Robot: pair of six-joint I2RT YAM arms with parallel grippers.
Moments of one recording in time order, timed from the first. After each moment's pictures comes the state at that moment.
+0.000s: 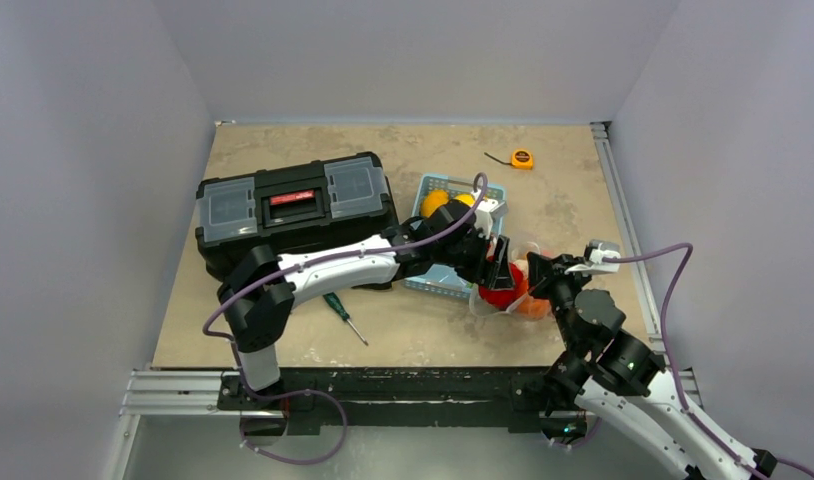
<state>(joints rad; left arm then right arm) -1.03 1.79 1.36 -0.13 0.29 -0.62 0.80 0.26 0.50 -0.36 0.68 0.49</state>
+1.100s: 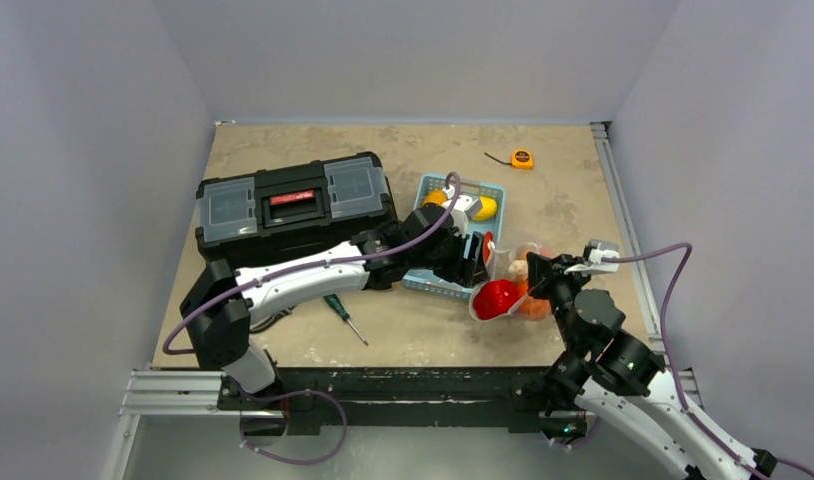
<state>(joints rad) -1.03 1.61 1.26 -0.21 0.11 -0.59 0.80 0.26 0.50 -0.36 0.68 0.48</state>
